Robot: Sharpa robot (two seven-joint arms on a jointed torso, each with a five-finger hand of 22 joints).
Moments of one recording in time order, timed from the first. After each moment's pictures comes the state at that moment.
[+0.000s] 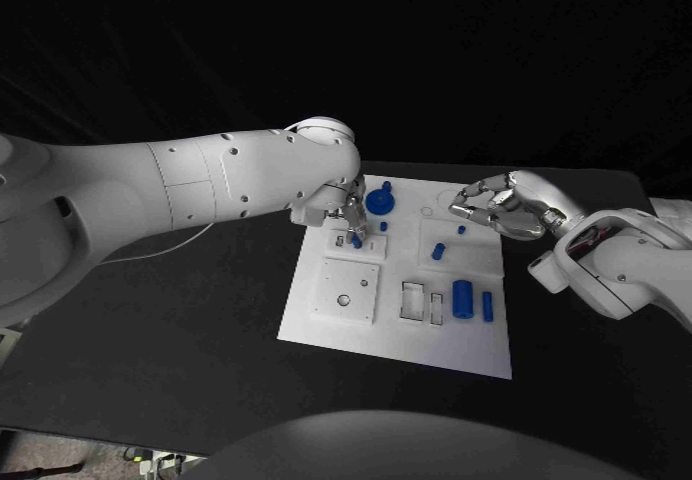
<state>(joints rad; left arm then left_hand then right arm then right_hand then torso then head) 1.46 -0.41 -0.22 1.21 -1.00 0.37 -0.70 1.20 -0.13 0.52 0.15 0.29 1.10 0.04 0.31 0.65 1.47 -0.03 1.57 1.31 1.47 -0.08 1.57 1.31 0.03 1.46 0.04 1.44 1.31 1.29 -0.97 -0.21 1.61 -0.93 -0.43 0.20 1.22 0.06 0.02 0.28 0.18 0.82 0.14 0.20 0.67 1.46 0.07 1.57 1.31 1.47 0.01 1.57 1.31 0.01 1.47 0.13 1.50 1.31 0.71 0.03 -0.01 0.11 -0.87</state>
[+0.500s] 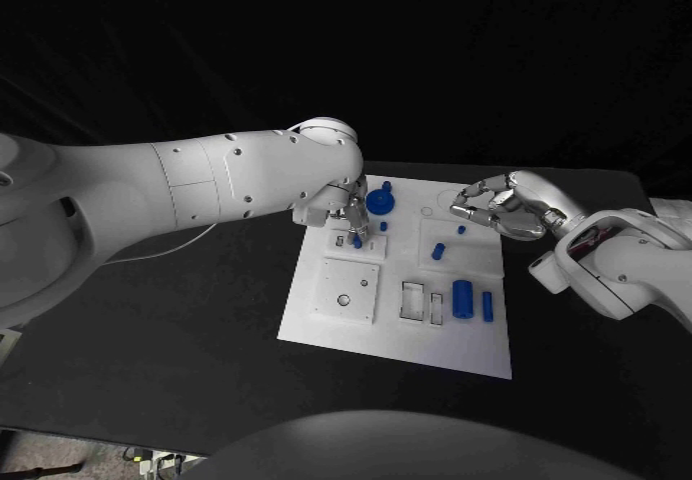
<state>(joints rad) 1.45 -0.41 -0.22 1.21 -1.00 0.38 -0.70 1.20 -0.12 0.51 0.14 0.30 1.12 0.04 0.32 0.66 1.47 -0.03 1.57 1.31 1.47 -0.09 1.57 1.31 0.03 1.47 0.03 1.44 1.31 1.29 -0.97 -0.21 1.61 -0.93 -0.43 0.20 1.22 0.06 0.02 0.28 0.19 0.82 0.14 0.21 0.67 1.46 0.07 1.57 1.31 1.47 0.01 1.57 1.31 0.01 1.47 0.13 1.49 1.31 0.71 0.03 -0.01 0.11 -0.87</state>
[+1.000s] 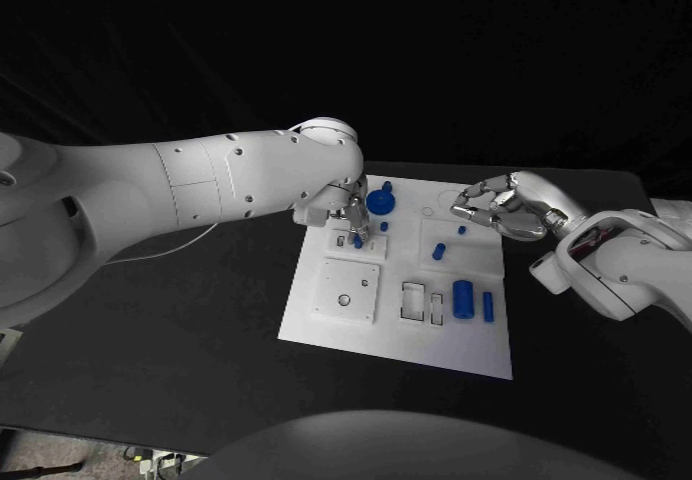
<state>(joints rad) 1.45 -0.40 -0.22 1.20 -1.00 0.38 -0.70 1.19 -0.11 0.50 0.13 0.34 1.12 0.04 0.32 0.68 1.47 -0.03 1.57 1.31 1.47 -0.09 1.57 1.31 0.03 1.47 0.02 1.44 1.31 1.29 -0.97 -0.21 1.61 -0.93 -0.43 0.19 1.22 0.06 0.02 0.28 0.19 0.82 0.14 0.21 0.67 1.46 0.07 1.57 1.31 1.47 0.01 1.57 1.31 0.01 1.47 0.13 1.49 1.31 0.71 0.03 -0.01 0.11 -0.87</state>
